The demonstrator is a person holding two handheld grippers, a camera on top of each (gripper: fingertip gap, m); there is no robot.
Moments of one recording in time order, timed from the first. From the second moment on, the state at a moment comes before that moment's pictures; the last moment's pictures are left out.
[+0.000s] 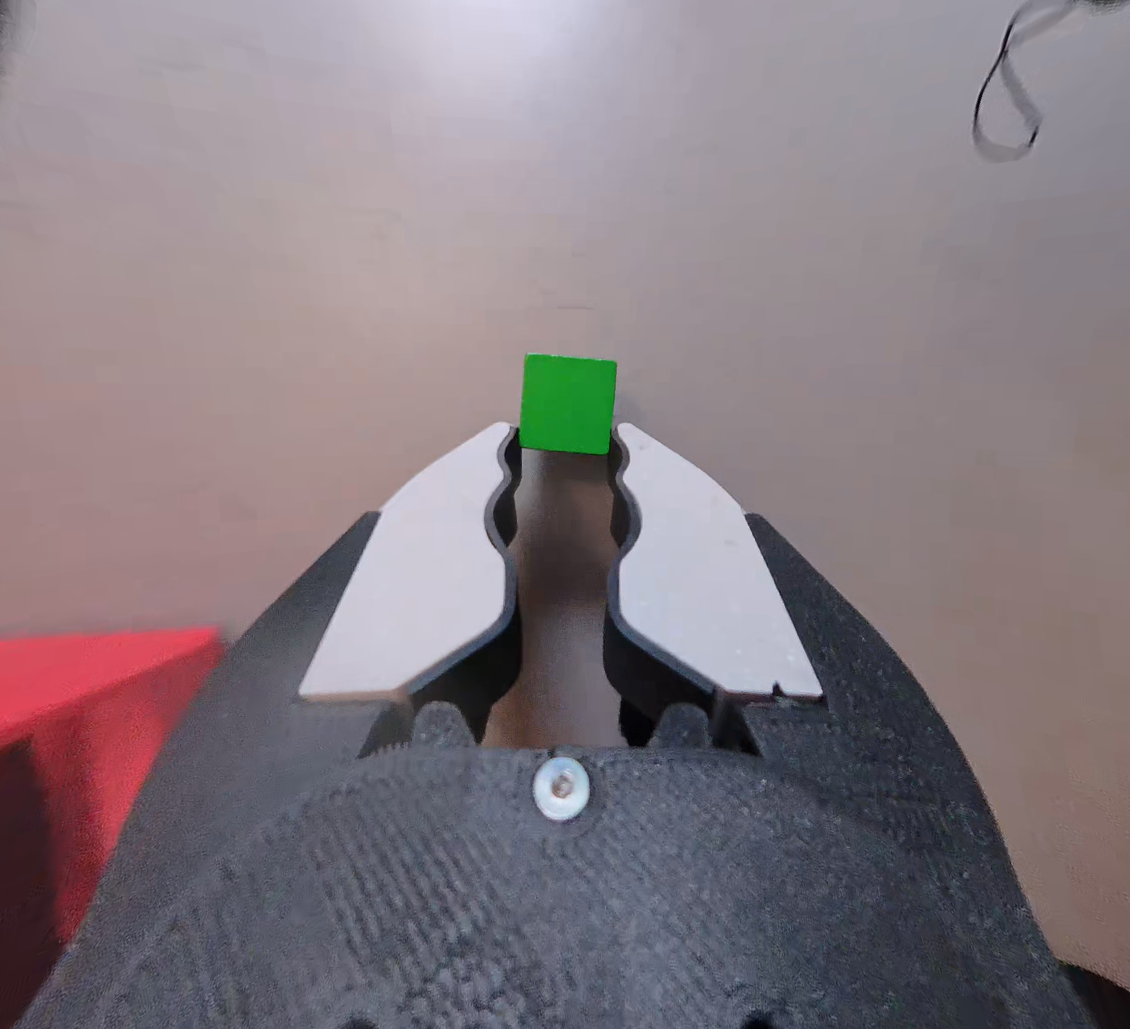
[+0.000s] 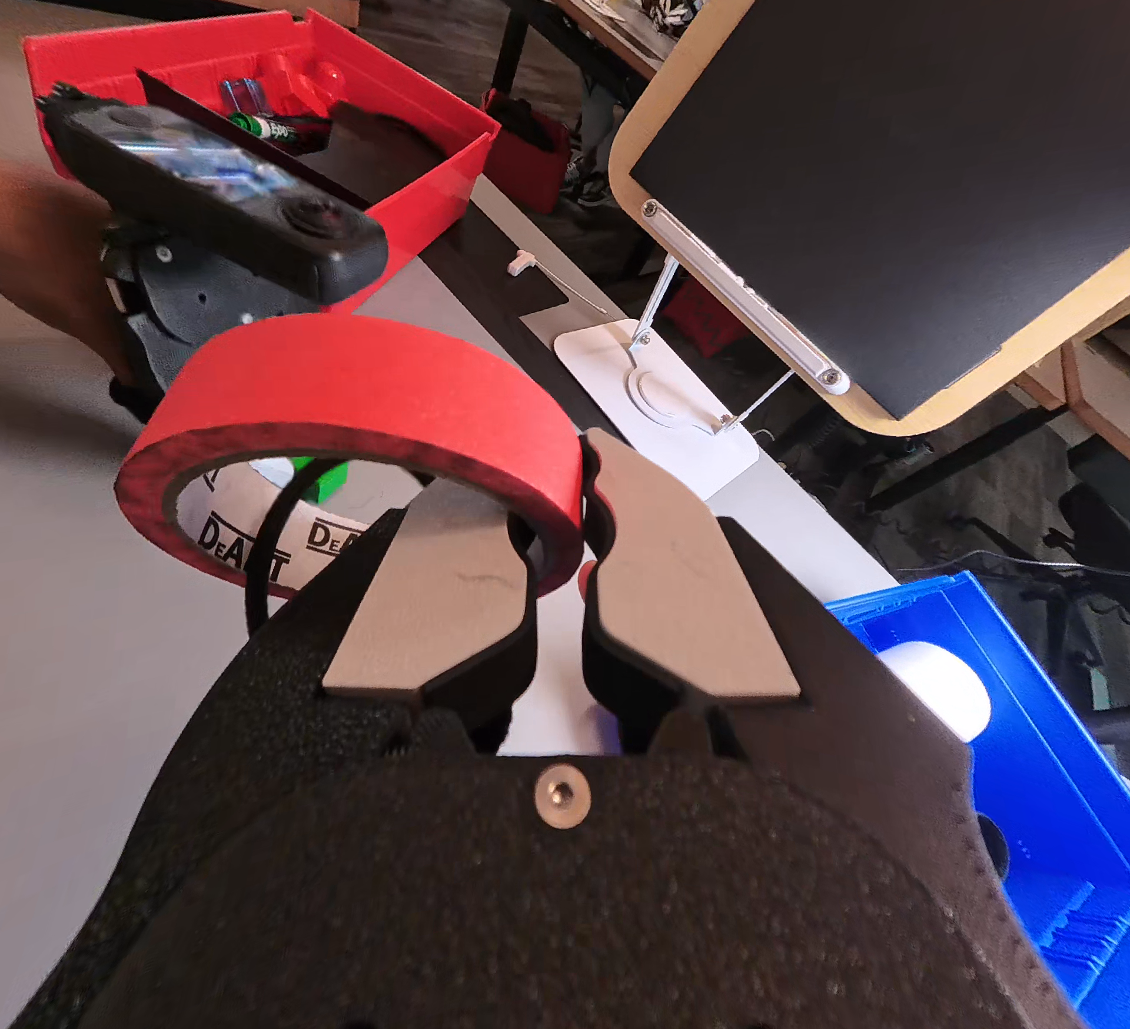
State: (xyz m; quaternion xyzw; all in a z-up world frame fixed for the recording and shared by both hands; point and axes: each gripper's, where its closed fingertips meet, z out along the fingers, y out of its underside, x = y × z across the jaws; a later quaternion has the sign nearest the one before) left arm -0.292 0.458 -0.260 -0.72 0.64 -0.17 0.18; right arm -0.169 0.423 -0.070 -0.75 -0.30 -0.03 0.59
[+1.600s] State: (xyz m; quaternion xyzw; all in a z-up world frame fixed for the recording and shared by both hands) left arm -0.370 0.591 -0.113 -0.77 0.48 -0.12 0.41; right arm -0.101 0.422 -0.040 -0.75 -0.21 -0.02 0.62
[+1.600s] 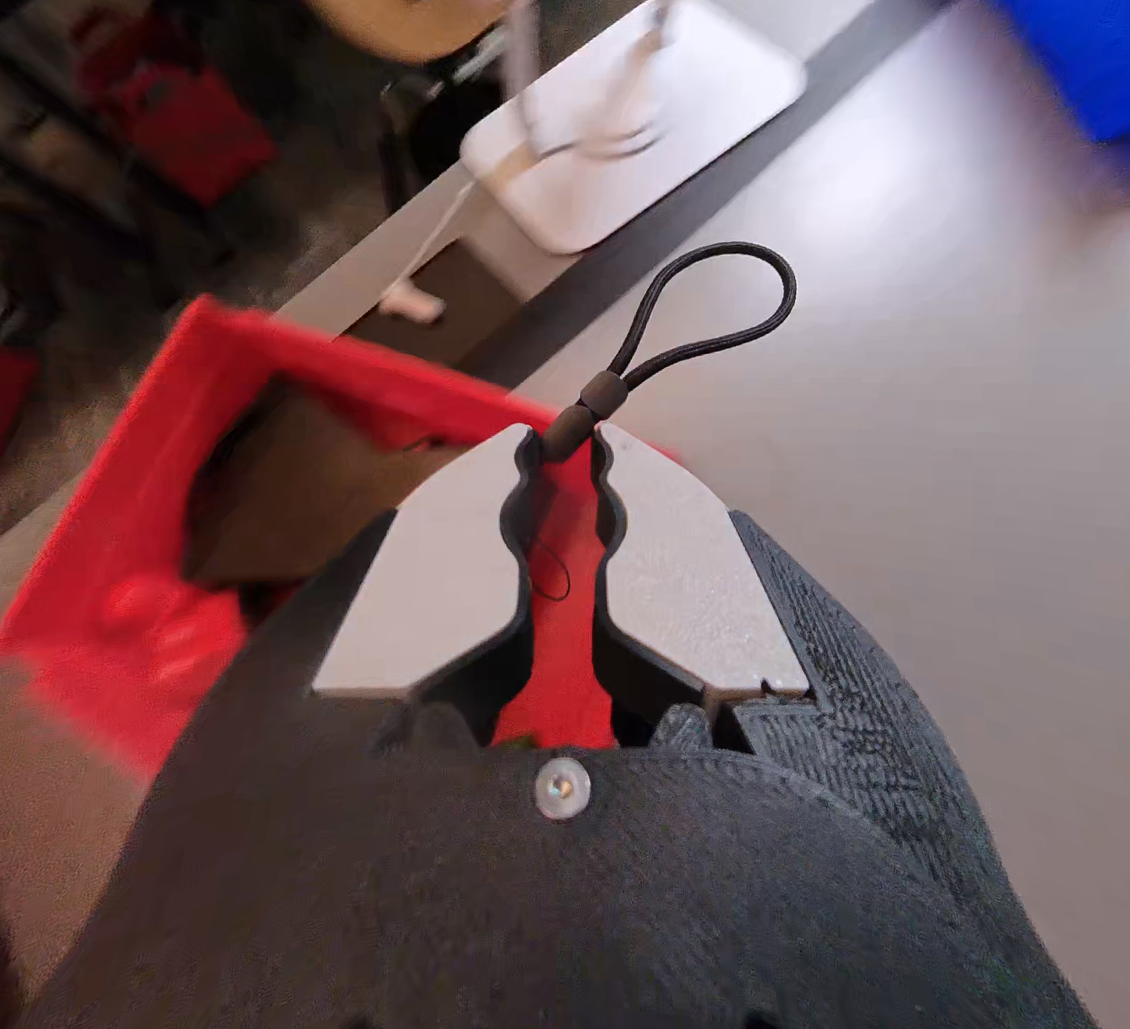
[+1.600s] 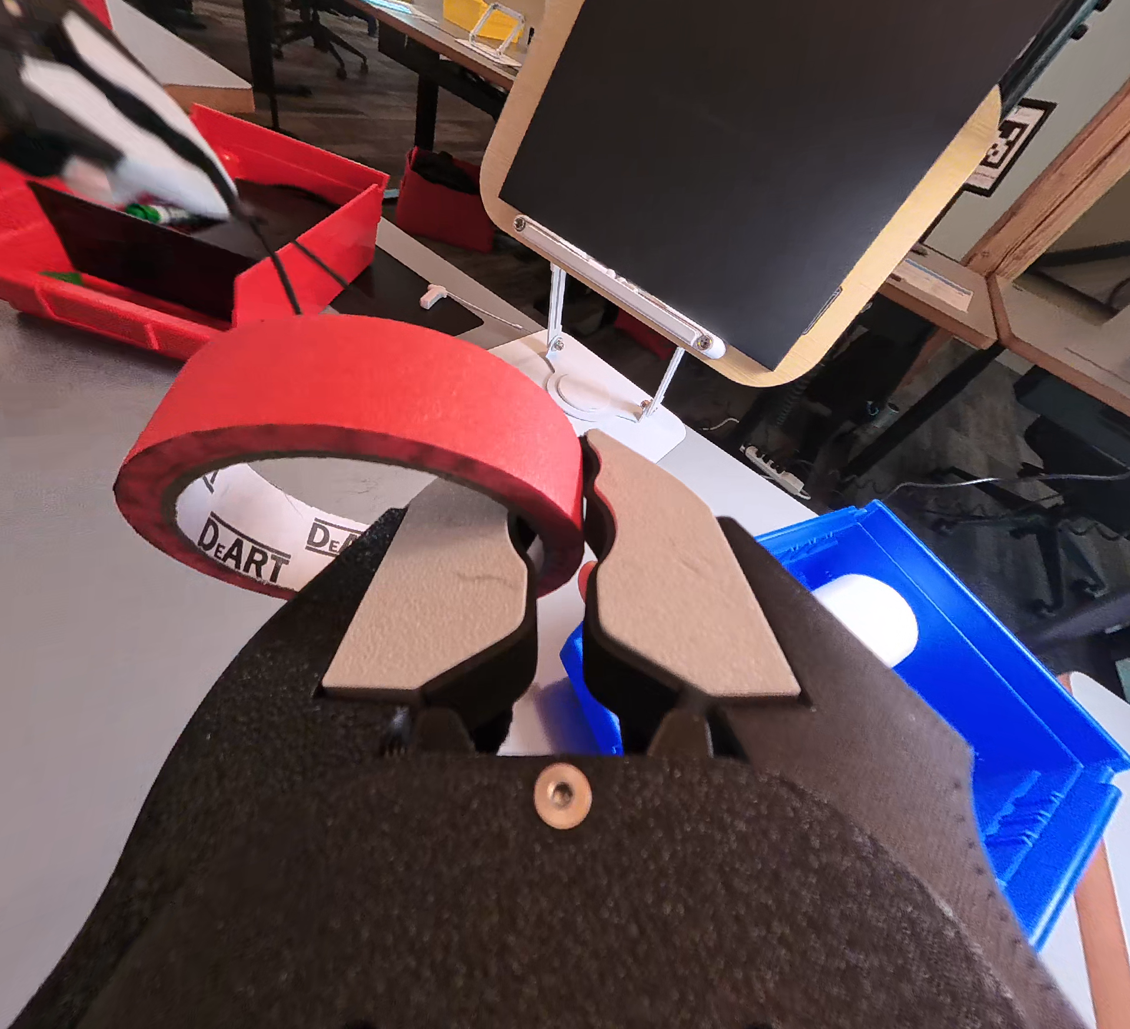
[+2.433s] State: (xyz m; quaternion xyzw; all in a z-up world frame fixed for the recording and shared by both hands) left arm -0.545 0.575 -0.239 -0.61 0.75 0.21 -0.11; right arm -0.100 0.424 -0.046 -0.74 -0.23 -0.02 0.63
